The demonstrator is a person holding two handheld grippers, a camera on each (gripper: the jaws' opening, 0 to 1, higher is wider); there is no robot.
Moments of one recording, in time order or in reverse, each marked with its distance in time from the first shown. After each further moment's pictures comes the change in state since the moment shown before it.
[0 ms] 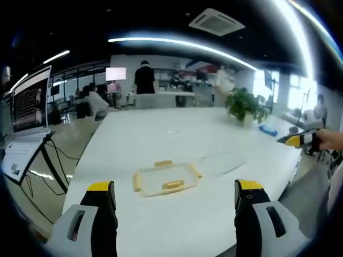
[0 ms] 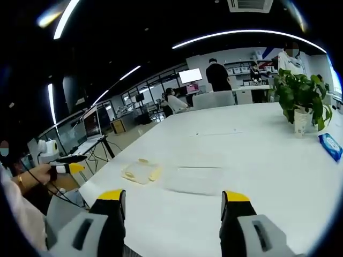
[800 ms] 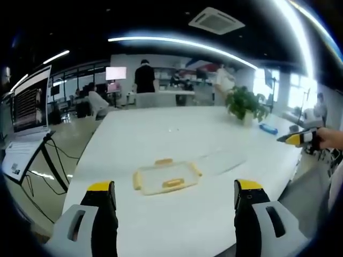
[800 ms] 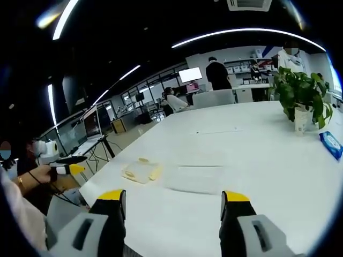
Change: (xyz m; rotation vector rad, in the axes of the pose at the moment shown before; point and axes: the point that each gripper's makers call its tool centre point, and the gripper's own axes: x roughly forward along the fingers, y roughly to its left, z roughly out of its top) left arm 0.000 -0.001 -0.003 0.004 0.009 0.004; right arm 0.002 -0.002 -0.002 0.010 0.005 0.003
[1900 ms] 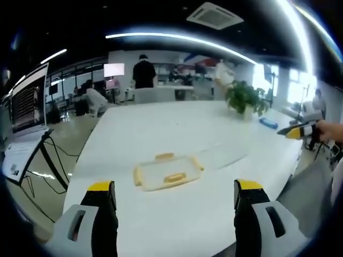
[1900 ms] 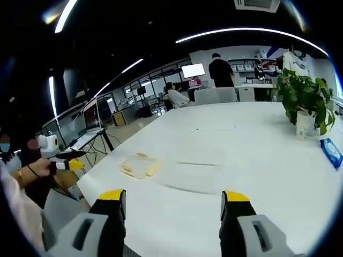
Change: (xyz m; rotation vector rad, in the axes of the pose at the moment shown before) left arm 0.005 0.004 -0.011 0.018 0.043 -0.006; right arm 0.003 -0.009 0.001 -0.047 0.049 -0.002
